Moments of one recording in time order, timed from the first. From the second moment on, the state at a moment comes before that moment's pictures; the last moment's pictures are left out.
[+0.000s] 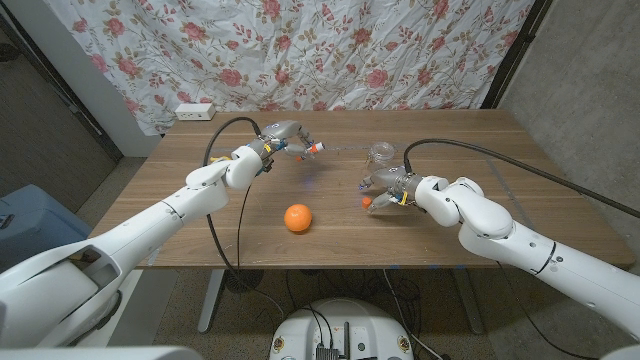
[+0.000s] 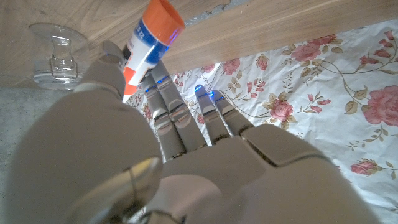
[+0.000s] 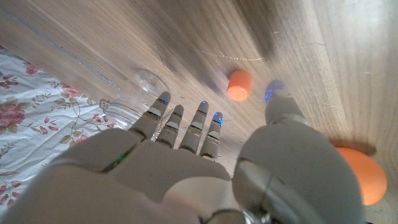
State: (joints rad) left arm 0.58 0.72 0.71 -1.54 0.51 -0.01 0.15; left_hand 0.93 -0.06 0.34 -0.16 0.17 1.07 -0.12 0.22 0.19 1.18 -0.22 0.18 0.19 0.49 -0.05 0.17 0.17 0.28 -0.04 0.18 0.17; right arm -0.83 -0.89 -0.74 -2.11 -0.92 -0.34 0.50; right_hand 0.75 -0.08 0.41 -0.18 0.18 0.29 -0.20 0.25 0.19 0.41 -0.16 0.22 0.21 0.14 -0.03 0.26 0.22 0.28 0.05 0.19 0.16
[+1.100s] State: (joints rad) left arm 0.58 0.73 0.71 -1.55 0.53 -0.01 0.13; left_hand 0.92 -0.05 0.33 -0.16 0.17 1.07 -0.12 0.21 0.19 1.17 -0.22 0.18 0.19 0.49 -0.05 0.17 0.17 0.28 -0.04 0.18 0.17; right arm -0.85 -0.84 -0.75 -2.07 -1.01 -0.32 0.47; right_hand 0.80 -0.08 0.40 -0.17 0.21 0.41 -0.22 0.29 0.20 0.58 -0.22 0.23 0.21 0.25 -0.04 0.30 0.22 0.34 0.03 0.19 0.16
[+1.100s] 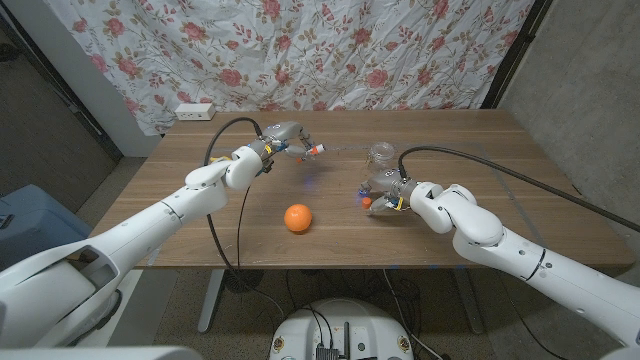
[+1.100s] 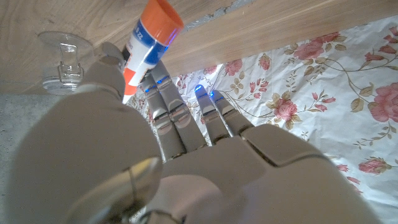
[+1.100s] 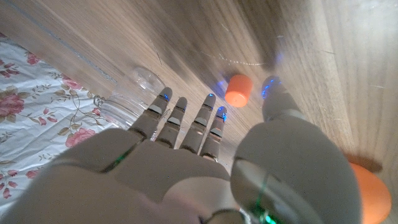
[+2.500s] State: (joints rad) left arm 0.59 0.74 0.71 -1.56 0.53 -0.02 0.13; left_hand 0.91 -0.04 0.33 -0.16 0.17 1.07 -0.12 0.21 0.19 1.17 -0.22 0.19 0.19 0.49 -0.05 0.17 0.17 0.28 -0.04 0.18 0.17; right arm -0.84 -0.83 -0.75 -2.02 -1.05 -0.25 0.38; right_hand 0.92 -0.06 0.36 -0.16 0.26 0.66 -0.22 0.36 0.20 0.83 -0.22 0.22 0.20 0.41 -0.04 0.34 0.22 0.41 -0.02 0.19 0.16
